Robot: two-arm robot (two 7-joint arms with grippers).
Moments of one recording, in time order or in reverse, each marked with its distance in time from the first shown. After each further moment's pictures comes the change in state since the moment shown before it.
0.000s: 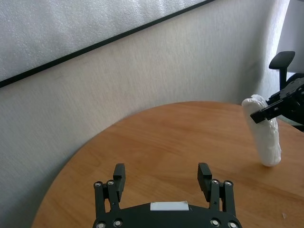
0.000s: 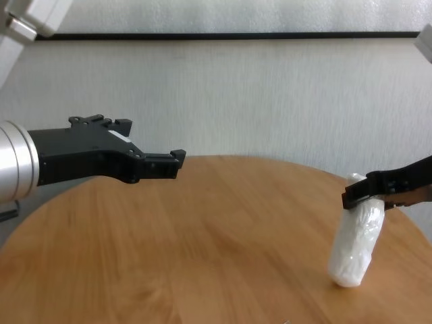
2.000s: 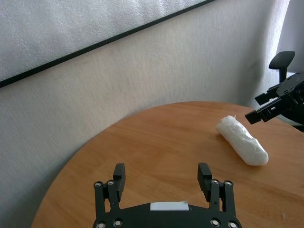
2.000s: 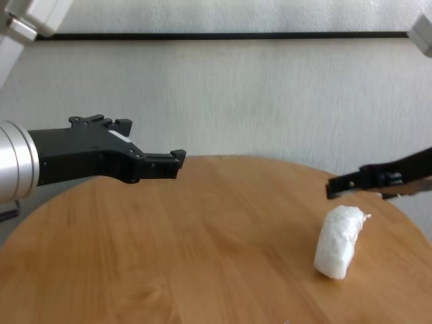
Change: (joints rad) left arm 0.000 0.000 0.000 0.000 0.000 0.000 0.000; right arm 0.004 -0.006 -0.017 -0.027 -0.055 -0.024 0.023
